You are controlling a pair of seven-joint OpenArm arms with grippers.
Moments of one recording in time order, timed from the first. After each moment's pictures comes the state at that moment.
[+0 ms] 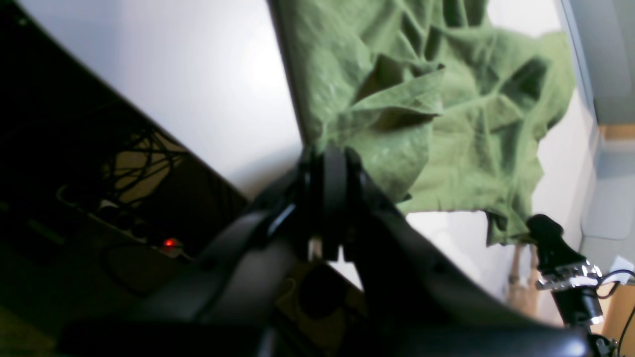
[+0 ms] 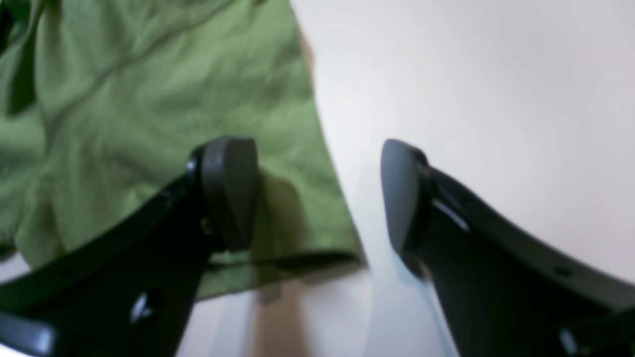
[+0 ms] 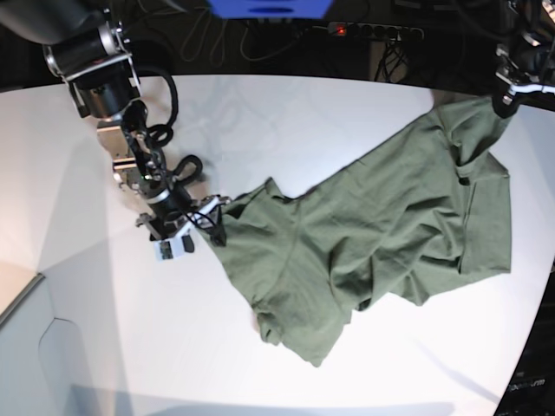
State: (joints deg) left arm 19.8 1.1 -62.8 91.9 -52.0 -26.5 57.4; right arm 15.1 9.4 -15.7 40.4 16.0 17.2 8.0
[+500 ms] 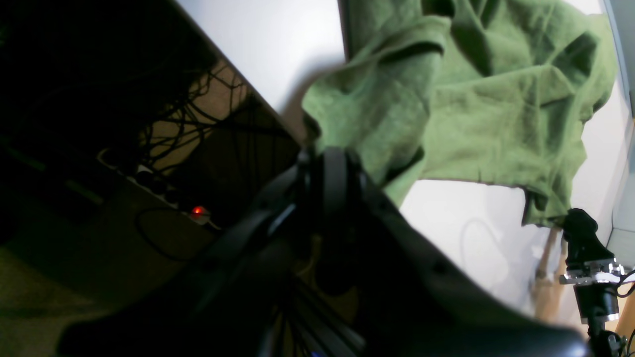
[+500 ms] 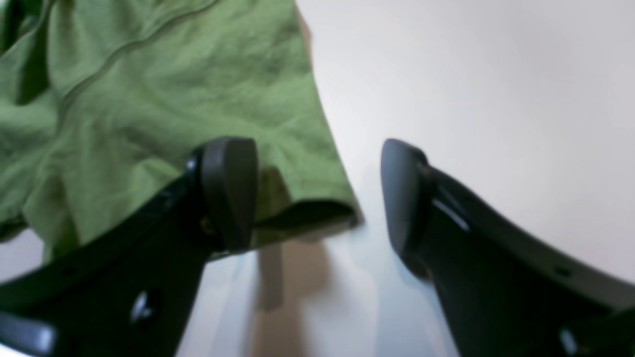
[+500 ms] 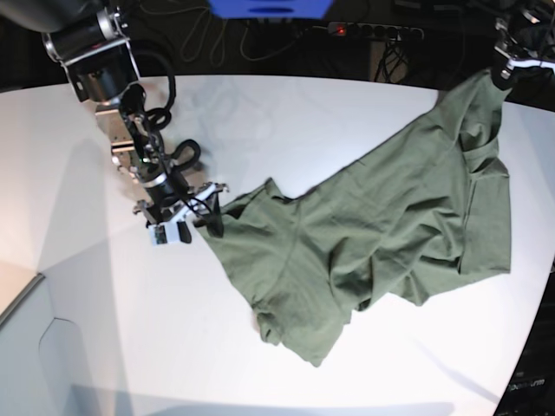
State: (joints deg) left arm 24.8 1.3 -63.3 91.9 -52.0 -26.6 57.4; right arm 11.0 9.8 -15.9 41.6 16.5 17.1 12.4
